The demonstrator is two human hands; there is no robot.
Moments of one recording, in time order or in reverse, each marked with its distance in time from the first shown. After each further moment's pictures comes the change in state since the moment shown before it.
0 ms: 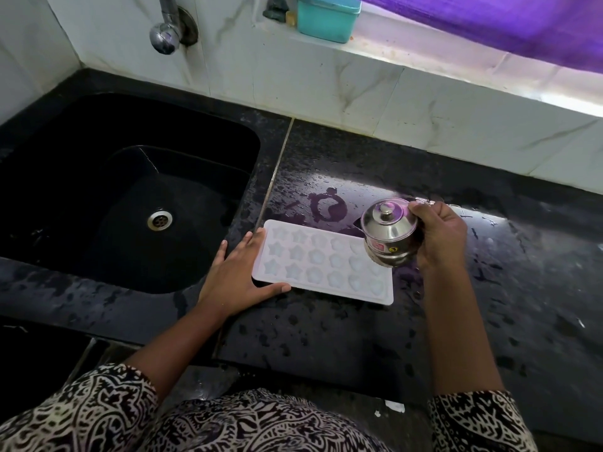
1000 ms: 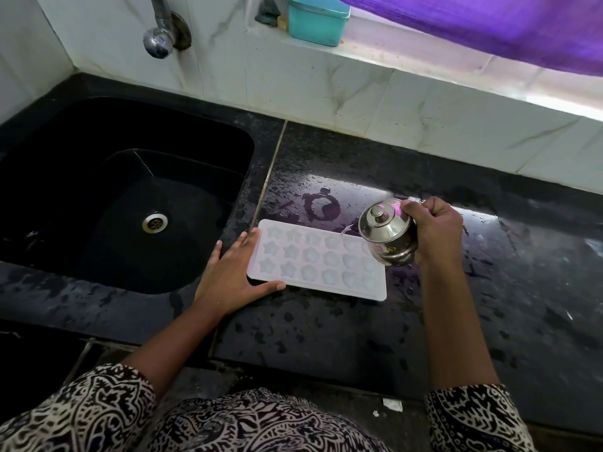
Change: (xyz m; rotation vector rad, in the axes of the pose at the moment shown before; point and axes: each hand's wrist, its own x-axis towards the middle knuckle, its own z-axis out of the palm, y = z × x) left_hand 0.001 0.000 0.001 0.025 -0.011 -0.011; right_hand -0.008 -0.007 -0.005 -0.303 0.051 -0.095
